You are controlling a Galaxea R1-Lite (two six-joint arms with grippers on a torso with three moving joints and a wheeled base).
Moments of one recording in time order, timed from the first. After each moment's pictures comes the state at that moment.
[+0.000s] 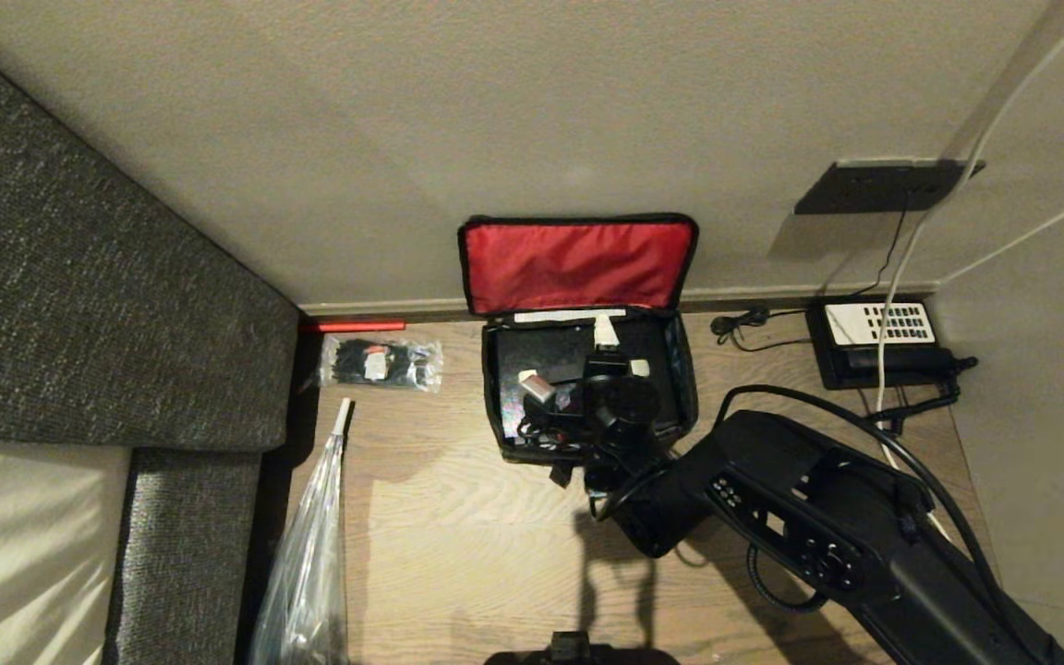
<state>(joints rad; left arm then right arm) 0.00 0.00 0.00 0.00 0.01 0.00 0.62 2.77 -1.65 -1.42 -0.64 -1.67</state>
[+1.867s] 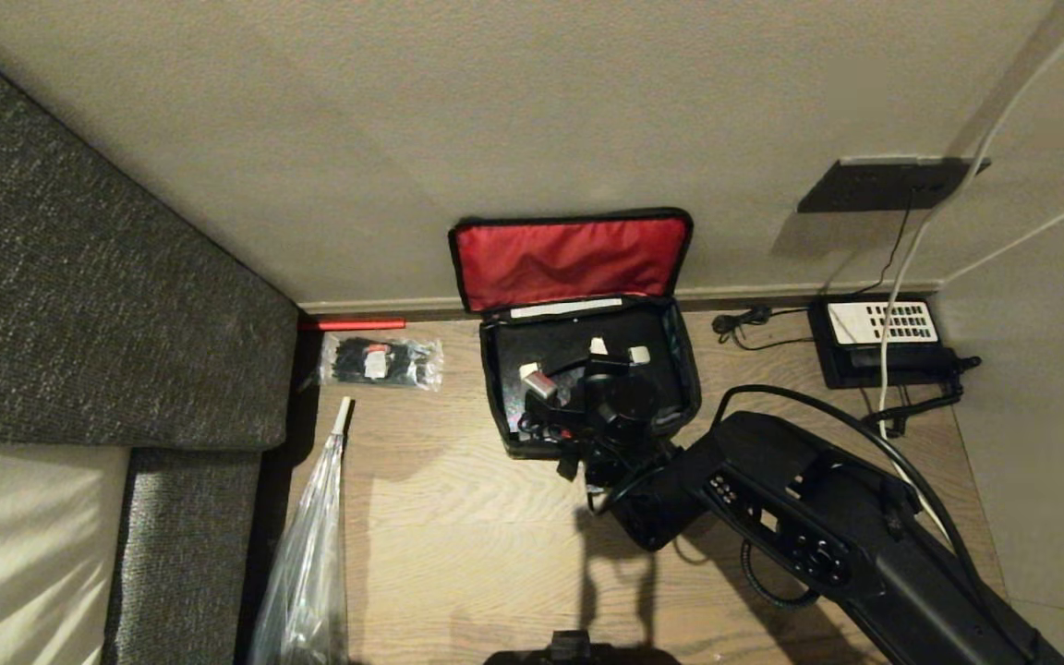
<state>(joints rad) 0.00 0.00 0.00 0.00 0.01 0.00 0.62 2.79 -1.71 -1.40 -0.63 -1.61</state>
